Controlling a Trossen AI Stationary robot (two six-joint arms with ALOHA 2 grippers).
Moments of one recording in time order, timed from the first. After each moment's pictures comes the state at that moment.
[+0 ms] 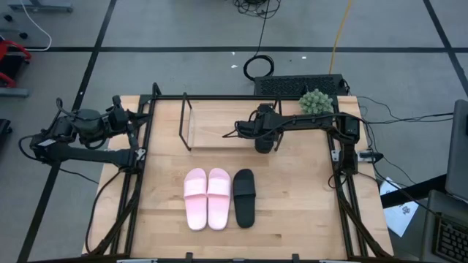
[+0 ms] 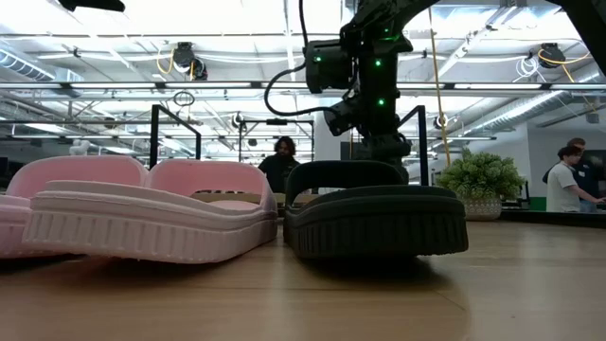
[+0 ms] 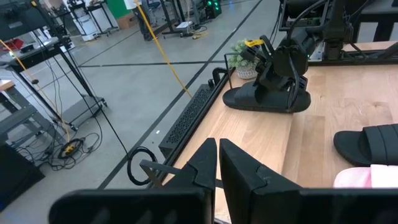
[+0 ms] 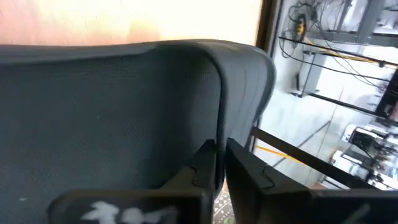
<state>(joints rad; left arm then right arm) 0.01 0.42 0.97 -0.87 -0.47 0.10 -0.19 1.93 1.46 -1.09 0.73 -0.20</state>
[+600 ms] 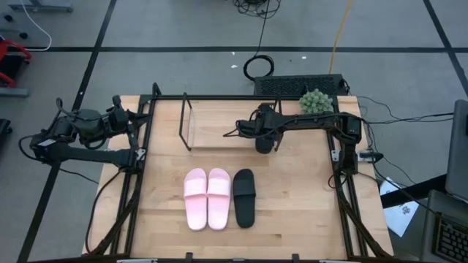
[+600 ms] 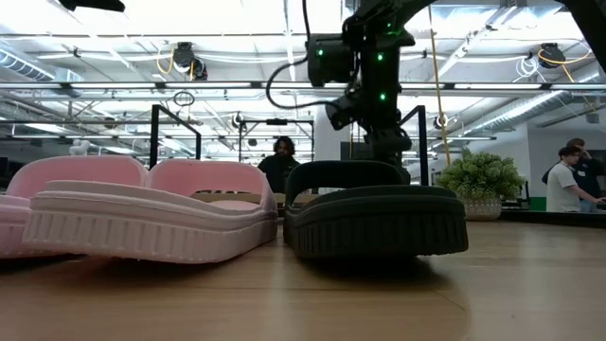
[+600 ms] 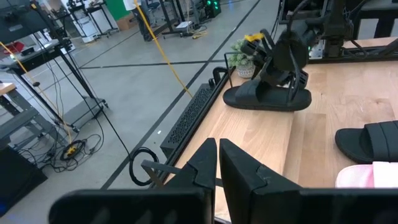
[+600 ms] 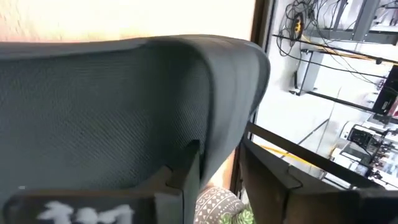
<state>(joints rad) 0.01 0.42 0.97 -0.87 -0.47 0.12 -0.19 1.91 1.46 -1.10 0.76 -0.20</state>
